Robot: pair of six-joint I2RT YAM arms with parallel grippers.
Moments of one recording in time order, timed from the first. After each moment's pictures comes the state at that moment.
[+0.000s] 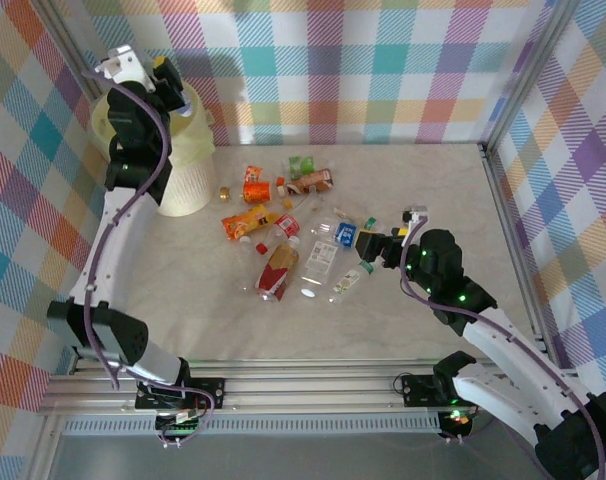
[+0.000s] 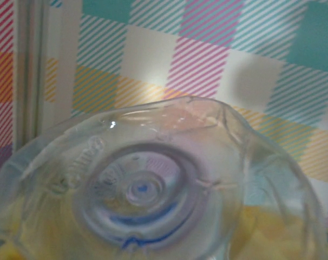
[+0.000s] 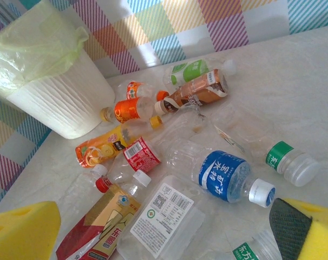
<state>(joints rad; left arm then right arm) -0.11 1.54 1.72 -0.02 -0.37 -0.19 0.52 0.82 0.62 -0.11 -0.03 0.47</state>
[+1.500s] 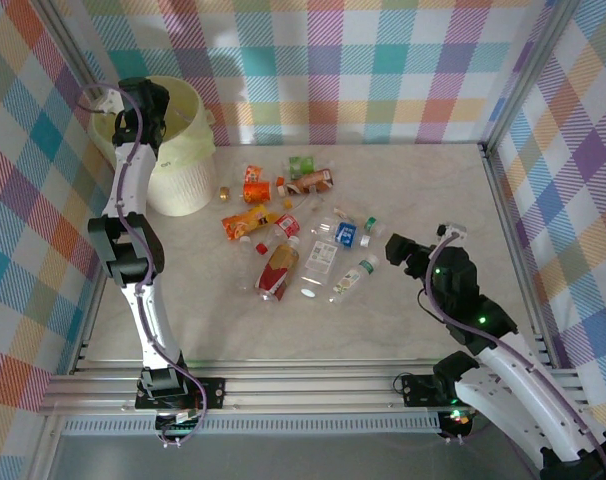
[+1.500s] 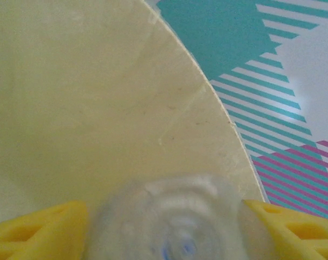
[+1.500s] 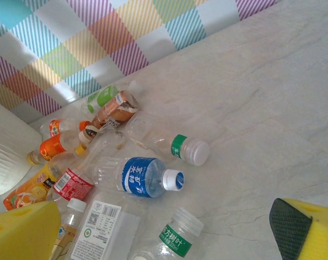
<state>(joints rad) 0.12 2.19 2.21 -0.35 -0.17 -1.03 0.52 0.61 0.60 -0.37 0.32 0.63</state>
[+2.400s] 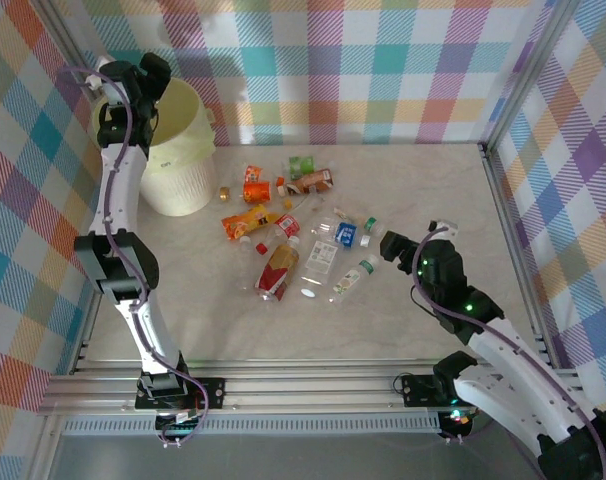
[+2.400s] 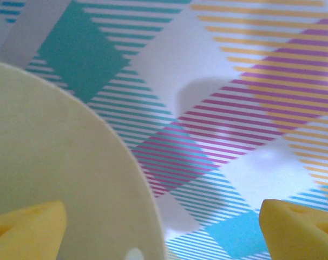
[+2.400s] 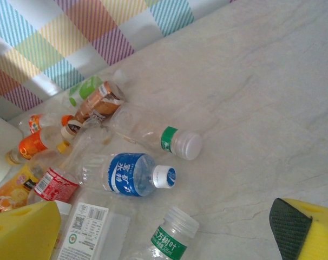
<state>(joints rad) 0.09 1.98 2.12 -0.28 -0.03 -0.84 0.52 0.75 0.59 -0.31 0.33 0.66</state>
